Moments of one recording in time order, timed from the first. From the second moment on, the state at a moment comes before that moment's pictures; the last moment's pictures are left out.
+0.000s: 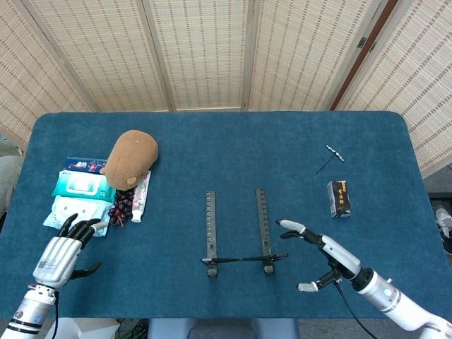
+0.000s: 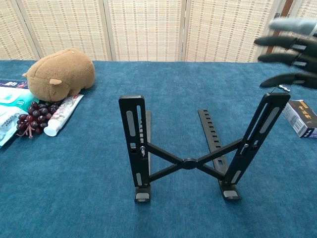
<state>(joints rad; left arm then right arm) -0.20 -1.12 0.01 -1.76 1.60 1.32 0.10 0.52 -1.21 -0.25 -1.49 -1.90 1.62 1.23</state>
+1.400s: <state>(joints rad) -0.67 -1.37 0.00 -1.67 1.62 0.84 -0.39 0.42 -1.12 -0.20 -1.61 -1.91 1.64 1.13</state>
